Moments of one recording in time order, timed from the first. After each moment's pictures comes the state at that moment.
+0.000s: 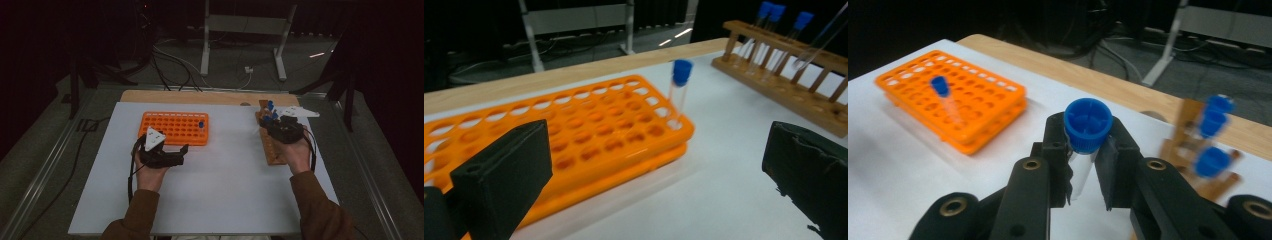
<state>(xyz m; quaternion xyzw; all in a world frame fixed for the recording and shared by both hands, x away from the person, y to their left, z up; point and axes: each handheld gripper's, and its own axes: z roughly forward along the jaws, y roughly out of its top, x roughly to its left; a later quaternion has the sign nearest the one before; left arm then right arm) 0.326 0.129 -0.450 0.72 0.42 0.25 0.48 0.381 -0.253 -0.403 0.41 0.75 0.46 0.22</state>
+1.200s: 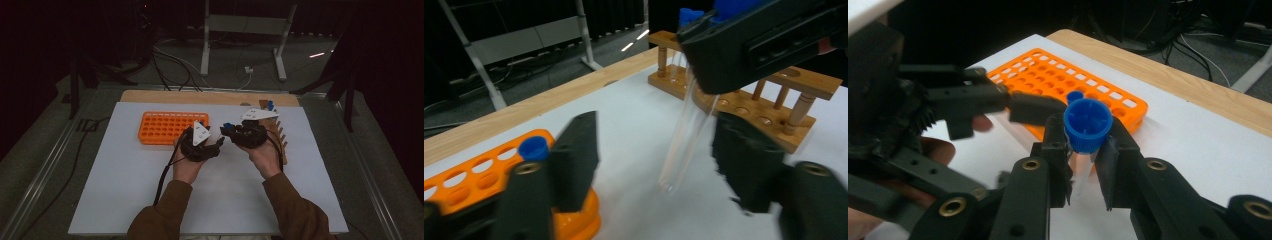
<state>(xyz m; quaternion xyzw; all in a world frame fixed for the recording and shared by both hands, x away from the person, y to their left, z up) 0.347 0.032 -0.446 0.77 0.34 0.25 0.49 0.369 -0.160 -0.400 0.34 0.79 0.49 0.13</state>
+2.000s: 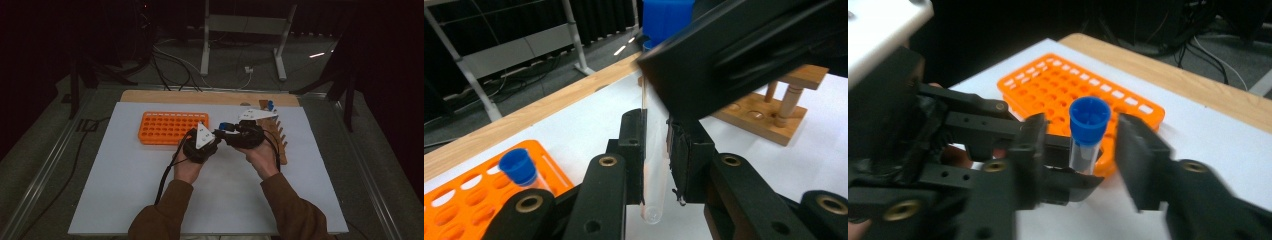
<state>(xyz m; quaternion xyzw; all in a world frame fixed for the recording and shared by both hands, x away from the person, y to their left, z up) 0.347 0.031 -0.447 0.77 0.31 0.26 0.49 0.369 -0.155 -0.400 0.33 0.79 0.51 0.12</state>
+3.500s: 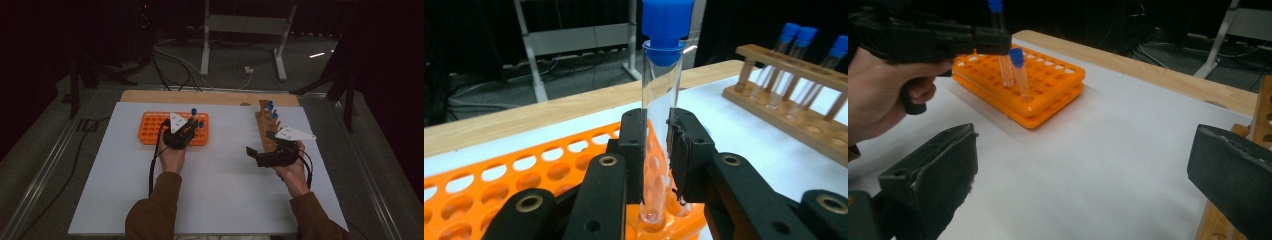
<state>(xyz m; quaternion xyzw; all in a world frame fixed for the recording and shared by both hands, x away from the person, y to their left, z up) 0.392 0.088 -0.470 0.70 0.43 0.28 0.50 0.331 -0.244 -0.428 0.37 0.76 0.51 0.18</state>
